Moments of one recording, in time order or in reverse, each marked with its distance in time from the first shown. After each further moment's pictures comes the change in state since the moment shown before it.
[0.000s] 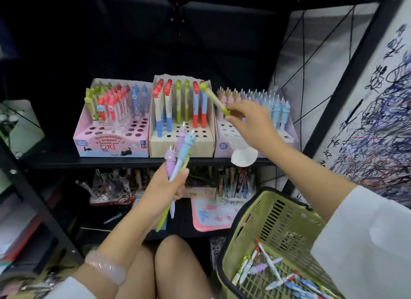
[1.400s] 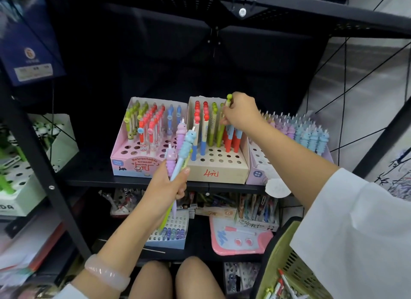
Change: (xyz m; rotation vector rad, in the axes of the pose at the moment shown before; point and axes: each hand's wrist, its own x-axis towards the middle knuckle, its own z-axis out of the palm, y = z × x) left_hand 0.024 0.045 -0.061 -0.013 0.135 0.046; right_hand 0.119 -0.063 0.049 0.170 -0.139 0.372
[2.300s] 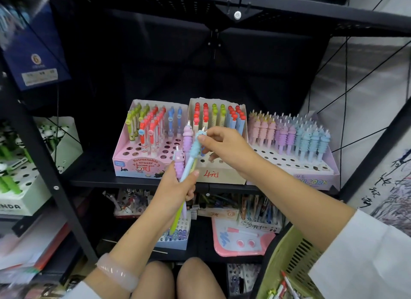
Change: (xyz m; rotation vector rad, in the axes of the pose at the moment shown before) left_hand -0.002 0.001 0.020 -0.043 0.023 -0.016; right_hand -0.078 0.002 0.020 0.555 -0.322 -0.097
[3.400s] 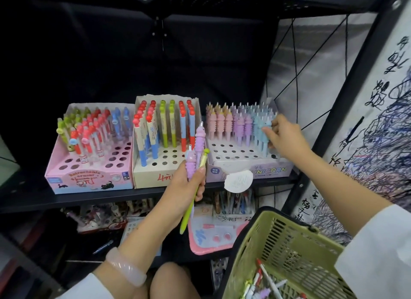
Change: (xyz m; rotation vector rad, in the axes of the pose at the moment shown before) left_hand 0.019 -0.015 0.098 0.053 -0.250 -0.086; right_hand -0.044 0.100 -0.193 -0.711 0.500 0.170
